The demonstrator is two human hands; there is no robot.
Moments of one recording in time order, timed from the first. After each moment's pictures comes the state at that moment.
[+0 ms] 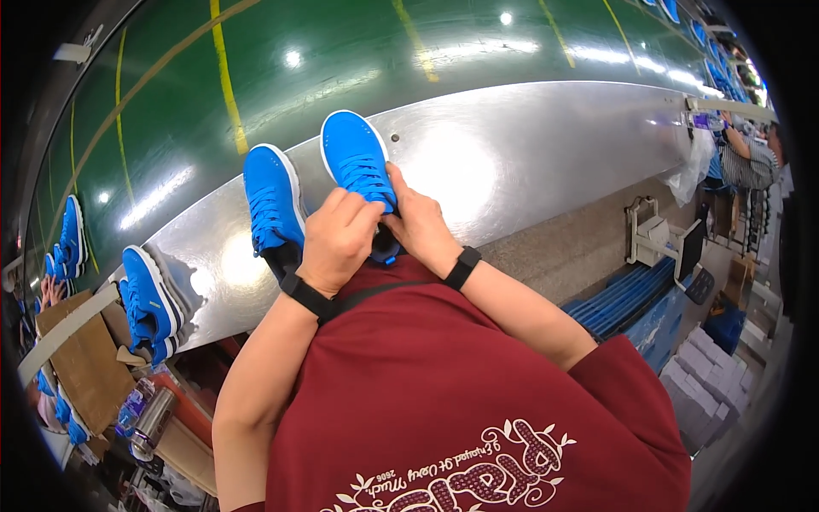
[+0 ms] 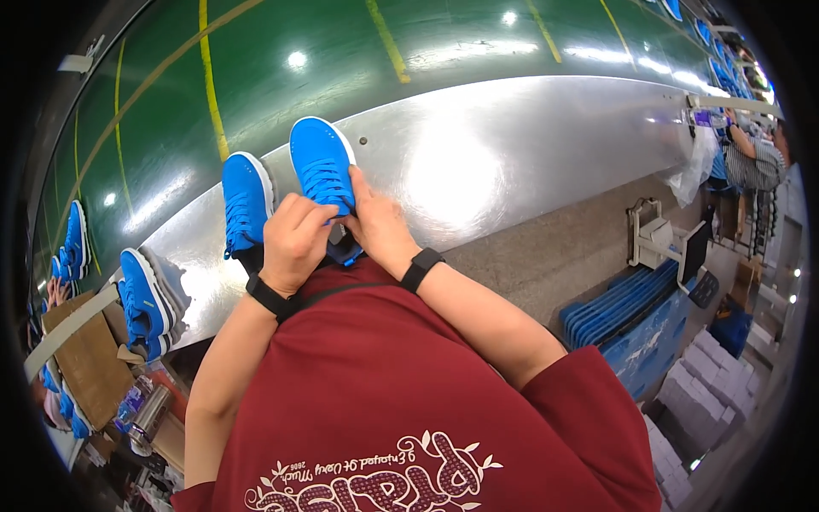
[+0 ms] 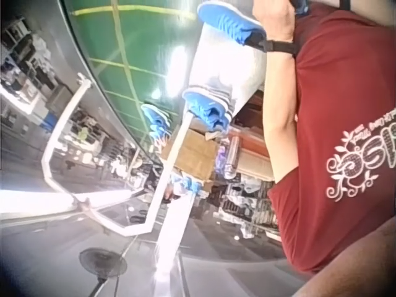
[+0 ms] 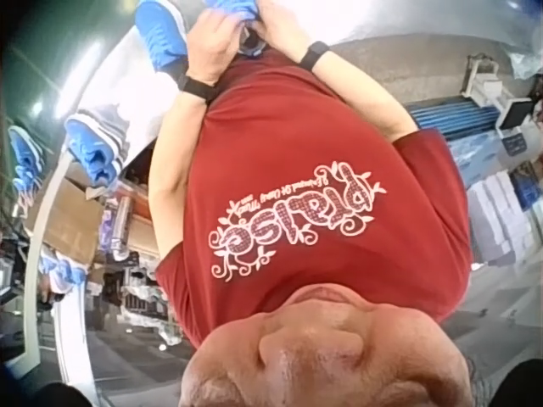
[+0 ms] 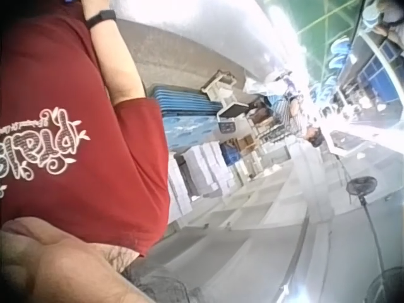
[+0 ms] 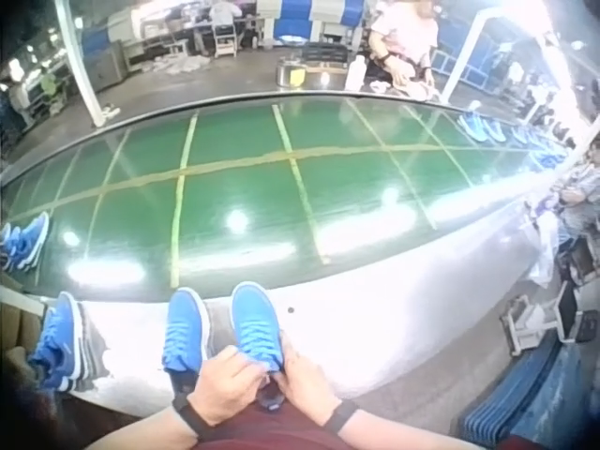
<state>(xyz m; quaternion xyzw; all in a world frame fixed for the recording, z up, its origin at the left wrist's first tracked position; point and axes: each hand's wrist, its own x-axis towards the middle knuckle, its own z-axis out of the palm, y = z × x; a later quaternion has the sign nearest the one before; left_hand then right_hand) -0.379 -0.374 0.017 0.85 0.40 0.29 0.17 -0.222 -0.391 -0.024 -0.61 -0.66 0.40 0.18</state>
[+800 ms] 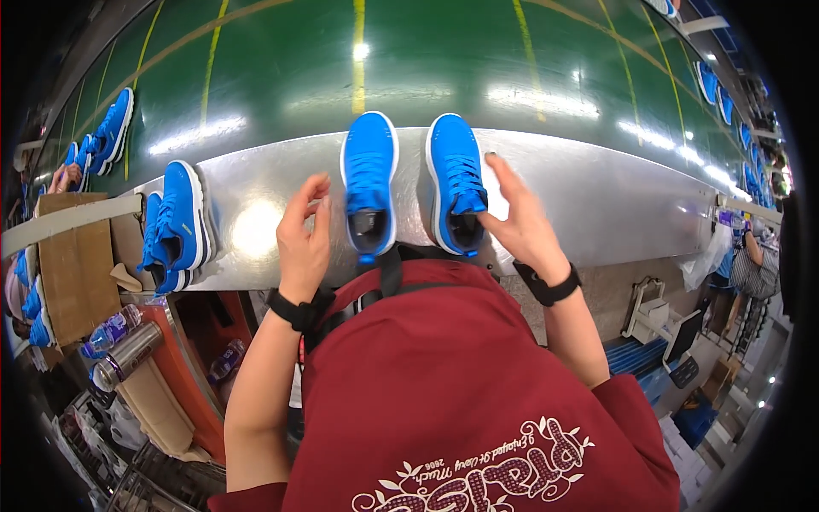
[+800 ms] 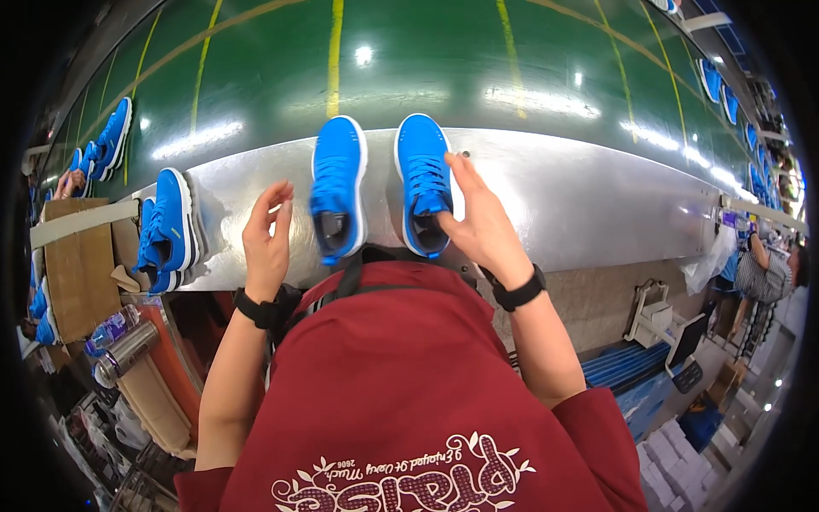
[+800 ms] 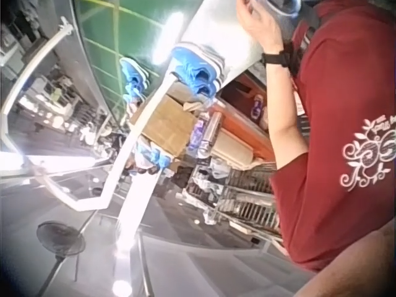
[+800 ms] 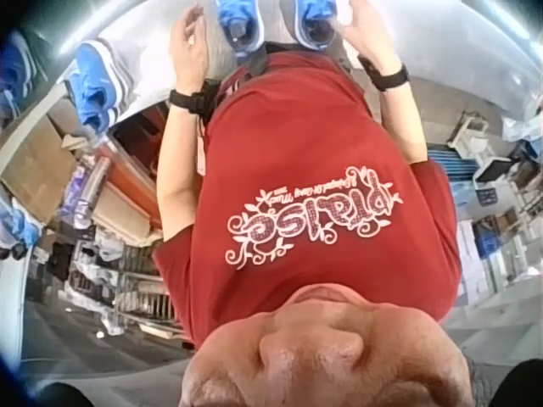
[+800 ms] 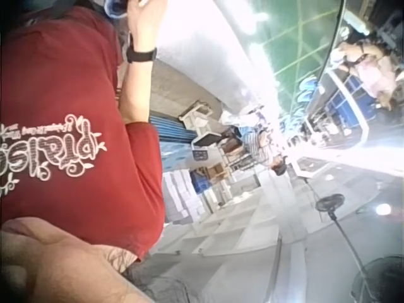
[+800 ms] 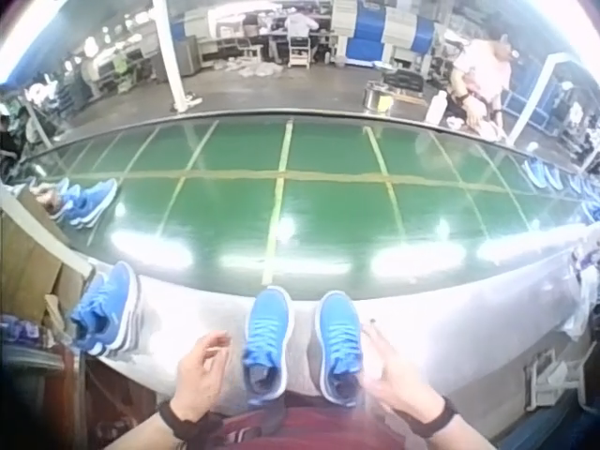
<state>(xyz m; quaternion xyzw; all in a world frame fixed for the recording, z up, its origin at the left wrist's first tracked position) -0.506 -0.431 0.009 0.51 0.67 0.44 0.31 -0.218 -0.363 0.027 -0.52 -0.77 0.32 0.18</state>
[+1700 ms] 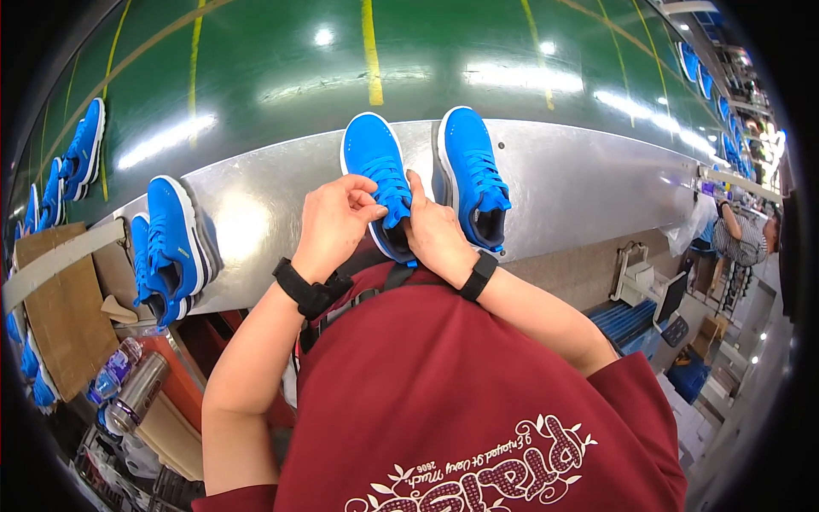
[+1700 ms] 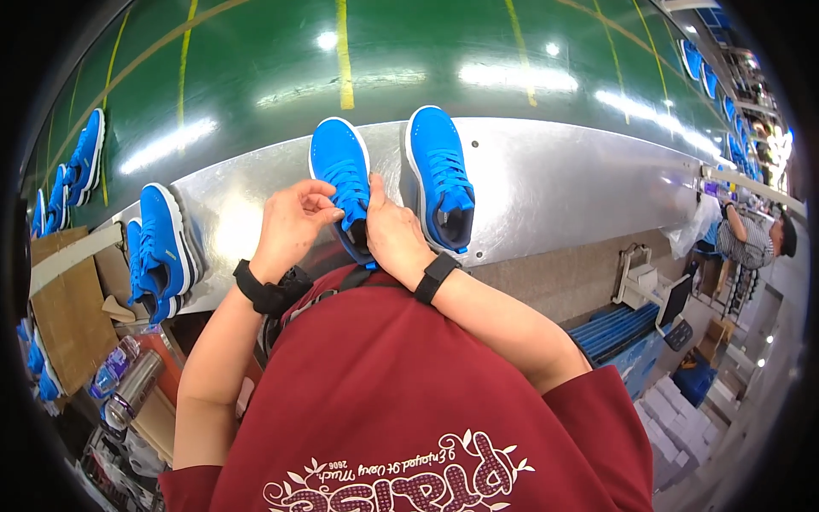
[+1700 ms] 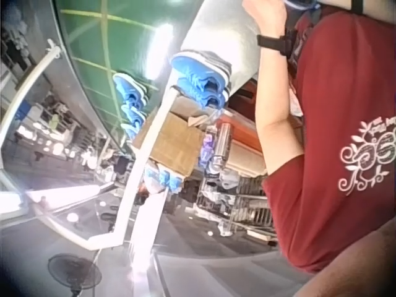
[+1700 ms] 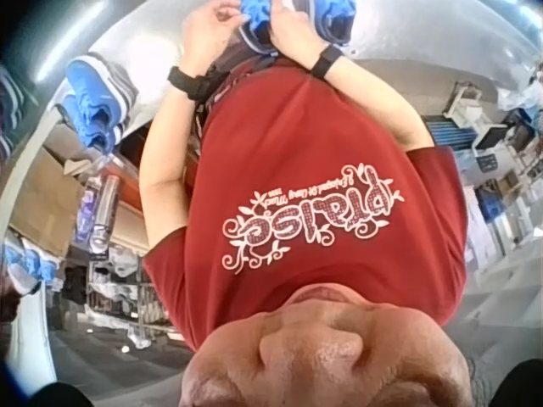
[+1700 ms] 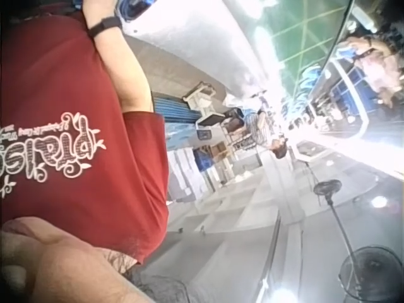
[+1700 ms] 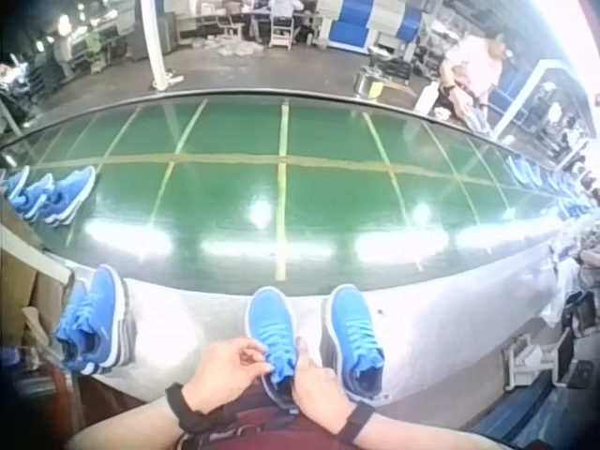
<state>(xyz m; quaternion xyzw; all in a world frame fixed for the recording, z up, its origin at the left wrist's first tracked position) -0.524 -0.382 0.025 0.49 0.66 0.22 0.53 -0.349 -0.395 -0.011 -0.57 -0.74 0.35 0.02</state>
